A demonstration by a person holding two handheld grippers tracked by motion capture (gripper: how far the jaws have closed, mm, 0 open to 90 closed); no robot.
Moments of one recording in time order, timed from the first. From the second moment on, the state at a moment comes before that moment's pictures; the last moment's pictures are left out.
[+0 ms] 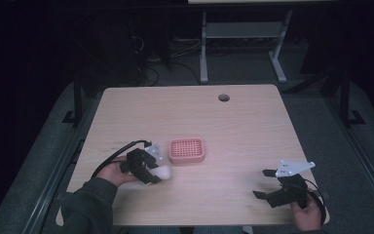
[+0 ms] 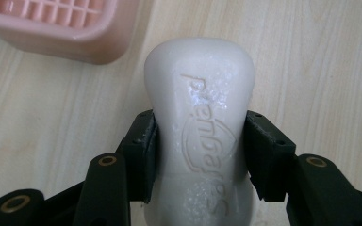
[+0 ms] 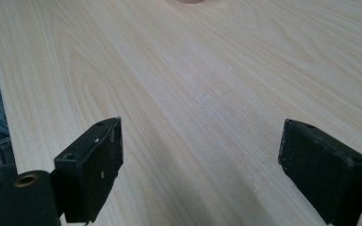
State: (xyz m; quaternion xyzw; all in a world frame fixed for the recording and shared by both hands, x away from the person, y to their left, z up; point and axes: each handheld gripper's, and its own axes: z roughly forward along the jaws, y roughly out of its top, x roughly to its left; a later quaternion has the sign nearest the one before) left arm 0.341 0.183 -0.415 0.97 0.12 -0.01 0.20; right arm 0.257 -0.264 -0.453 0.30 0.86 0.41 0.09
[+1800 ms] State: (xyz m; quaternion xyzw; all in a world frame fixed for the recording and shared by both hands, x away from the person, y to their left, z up) left arm 0.405 0.126 -0.399 0.97 0.09 -0.02 0.22; right arm 0.254 -0.269 -0.454 0.30 0.85 0.42 0.08
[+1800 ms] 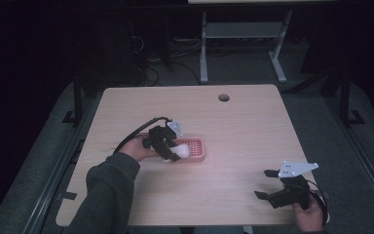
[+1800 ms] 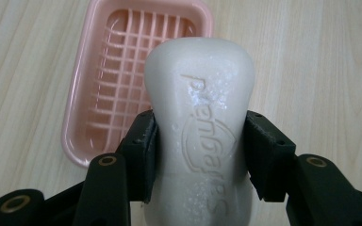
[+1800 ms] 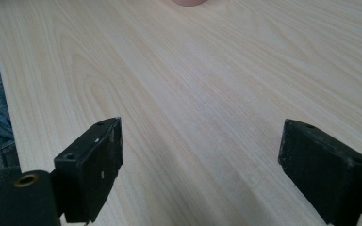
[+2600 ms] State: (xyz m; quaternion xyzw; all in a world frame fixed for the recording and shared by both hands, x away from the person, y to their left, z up) left arm 0.431 0.099 -0.413 0.97 0.09 -0.01 0.21; right arm 0.254 -0.270 -0.455 0.30 0.85 0.42 0.08
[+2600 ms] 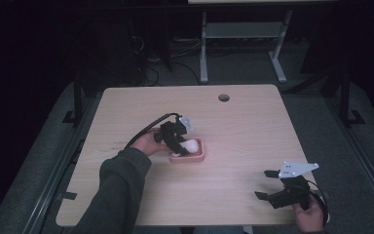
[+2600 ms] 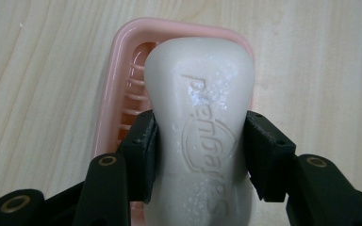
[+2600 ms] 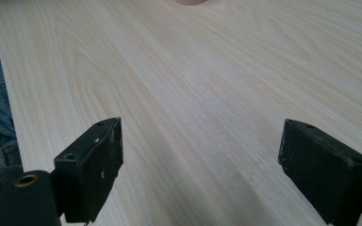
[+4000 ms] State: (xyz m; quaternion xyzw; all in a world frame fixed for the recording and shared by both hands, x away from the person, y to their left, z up) left arm 0.436 0.088 -0.423 0.98 0.09 0.00 0.18; right arm 0.255 -0.270 -0.455 0.30 0.85 0.42 0.08
